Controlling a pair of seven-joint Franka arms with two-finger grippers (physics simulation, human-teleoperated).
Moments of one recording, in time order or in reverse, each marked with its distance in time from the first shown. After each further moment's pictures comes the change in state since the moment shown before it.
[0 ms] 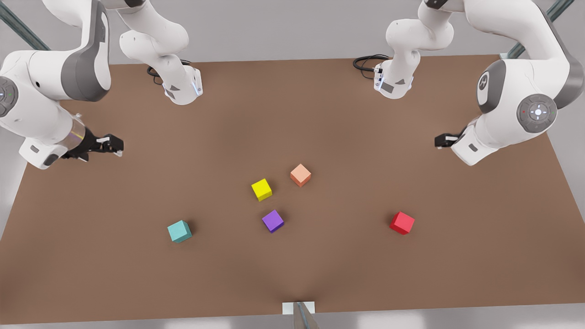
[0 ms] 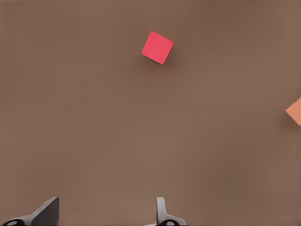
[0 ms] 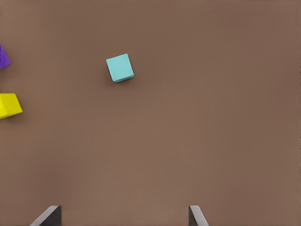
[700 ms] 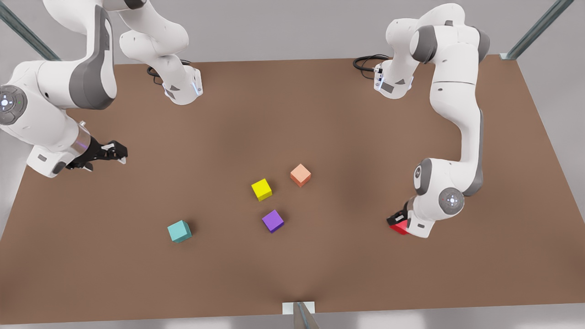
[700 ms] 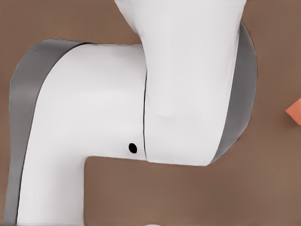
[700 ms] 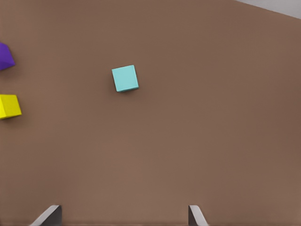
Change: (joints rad) left arm -0.050 0.466 0.010 -0.063 -0.142 0.701 -0.612; right arm 0.003 0.017 0.001 -0.035 0.008 0.075 -0.072
